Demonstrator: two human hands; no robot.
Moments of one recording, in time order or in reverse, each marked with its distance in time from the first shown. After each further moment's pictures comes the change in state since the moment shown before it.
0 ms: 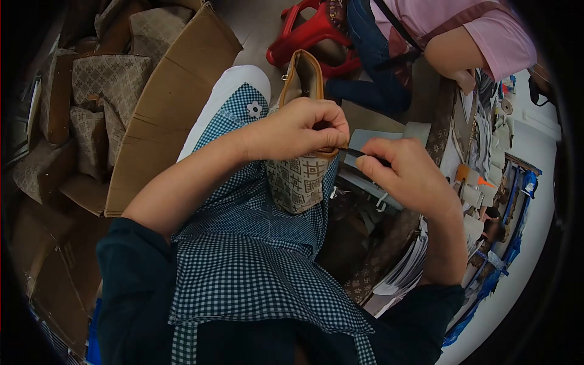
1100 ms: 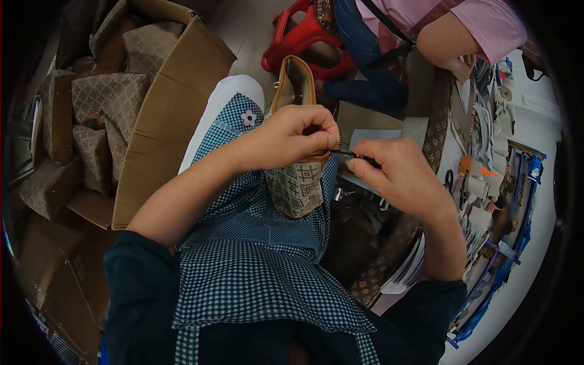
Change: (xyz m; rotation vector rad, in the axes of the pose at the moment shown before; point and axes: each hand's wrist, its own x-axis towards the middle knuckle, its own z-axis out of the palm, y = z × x) left_hand 0.000 0.005 0.006 -0.023 0.051 -0.039; right_hand -0.006 0.005 0.007 -0.076 0.082 -0.068
